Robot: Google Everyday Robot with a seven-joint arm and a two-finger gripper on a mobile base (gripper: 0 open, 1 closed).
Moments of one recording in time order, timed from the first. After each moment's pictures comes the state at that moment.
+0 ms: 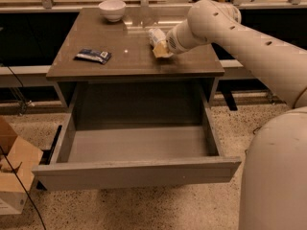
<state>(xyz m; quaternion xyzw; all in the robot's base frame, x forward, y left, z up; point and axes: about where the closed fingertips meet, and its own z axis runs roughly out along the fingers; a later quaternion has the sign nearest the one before) 0.801 -0.055 0.851 -0.30 0.85 0.10 0.41</state>
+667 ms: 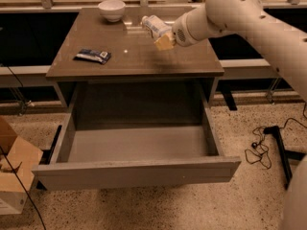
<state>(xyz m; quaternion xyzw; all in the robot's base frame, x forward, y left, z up) 0.757 -0.048 0.904 -0.37 0.81 0.13 0.44</state>
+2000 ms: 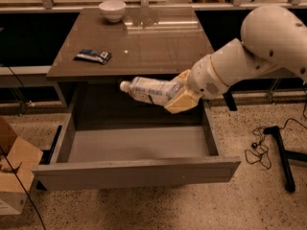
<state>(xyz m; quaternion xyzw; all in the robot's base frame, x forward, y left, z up) 0.537 -0.059 0.852 -0.60 0.71 0.22 0.30</state>
